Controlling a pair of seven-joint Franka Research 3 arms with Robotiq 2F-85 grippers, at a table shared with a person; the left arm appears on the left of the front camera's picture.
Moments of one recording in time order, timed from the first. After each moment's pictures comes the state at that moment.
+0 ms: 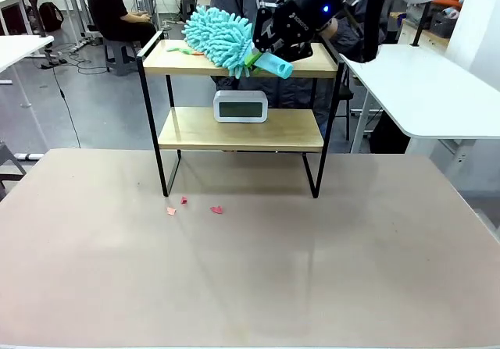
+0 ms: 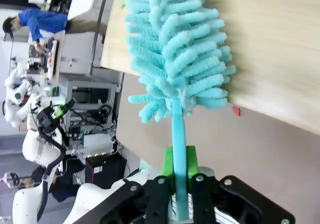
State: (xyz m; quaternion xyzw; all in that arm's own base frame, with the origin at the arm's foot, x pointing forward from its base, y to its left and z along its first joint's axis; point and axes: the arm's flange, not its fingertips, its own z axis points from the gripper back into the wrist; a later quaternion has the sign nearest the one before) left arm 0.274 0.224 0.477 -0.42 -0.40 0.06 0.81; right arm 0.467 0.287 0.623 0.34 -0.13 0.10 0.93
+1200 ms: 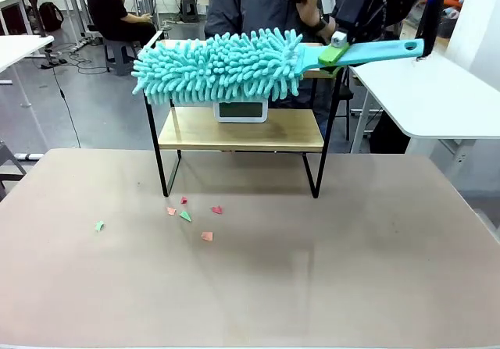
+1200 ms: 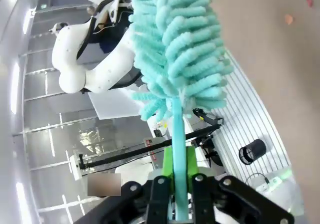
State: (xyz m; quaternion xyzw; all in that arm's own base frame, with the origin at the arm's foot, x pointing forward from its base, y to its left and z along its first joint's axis) left arm 0.274 0.224 0.477 -0.42 -0.40 0.06 0.81; right arm 0.440 0.187 0.634 0.47 0.16 0.32 0.81
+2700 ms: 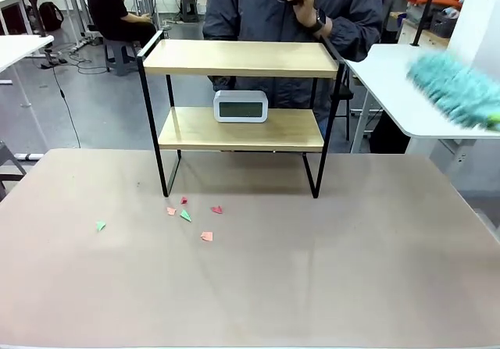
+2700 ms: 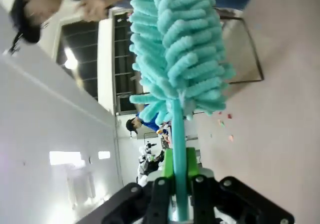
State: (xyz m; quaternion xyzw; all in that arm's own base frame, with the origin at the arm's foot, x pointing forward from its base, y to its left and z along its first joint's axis) left arm 0.273 0.224 0.477 -0.42 -0.40 0.06 0.81; right arm 0.327 -0.139 0.436 0.62 -0.17 -0.23 0.73
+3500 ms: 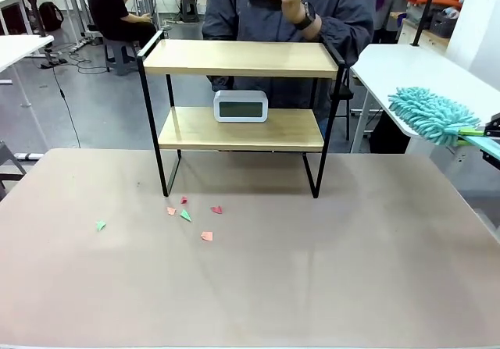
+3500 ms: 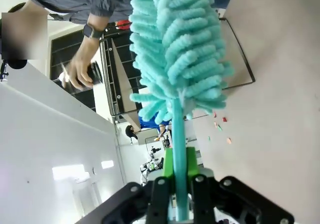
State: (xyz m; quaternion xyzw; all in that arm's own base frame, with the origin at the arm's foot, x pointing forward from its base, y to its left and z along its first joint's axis) left arm 0.273 0.224 0.477 -0.42 -0.40 0.06 0.81; right arm 0.350 -0.136 0.426 0.61 -0.15 -0.27 0.73
